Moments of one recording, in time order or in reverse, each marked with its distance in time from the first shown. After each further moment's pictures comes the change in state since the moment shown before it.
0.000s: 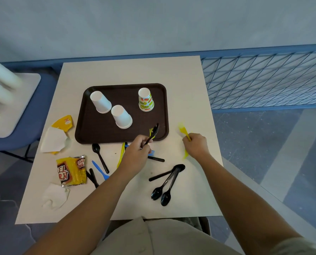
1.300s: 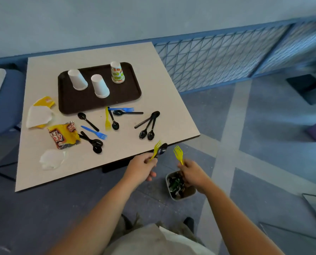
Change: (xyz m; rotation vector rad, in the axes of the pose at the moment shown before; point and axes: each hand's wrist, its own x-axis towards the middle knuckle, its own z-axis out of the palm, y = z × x) left_hand -0.247 -0.133 0.018 -0.002 -0.401 0.022; right_hand -0.378 0.122 0.073 0.373 -0.067 0.270
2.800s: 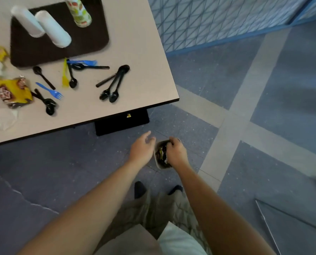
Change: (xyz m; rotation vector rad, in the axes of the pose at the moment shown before) left_hand 0.064 -0.049 0.203 0.220 0.154 -0.213; right_hand 0.070 0.129 -0.052 -0.043 0.020 0.054
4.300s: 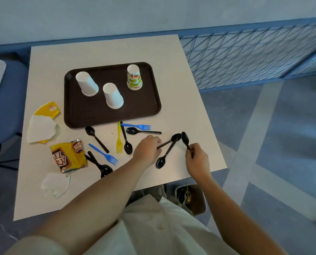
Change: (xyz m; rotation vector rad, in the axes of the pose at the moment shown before) left_hand 0.178 0.068 -0.269 0.464 0.019 0.386; right_hand 0.079 -0.256 0.055 -0.193 0.328 -0.311
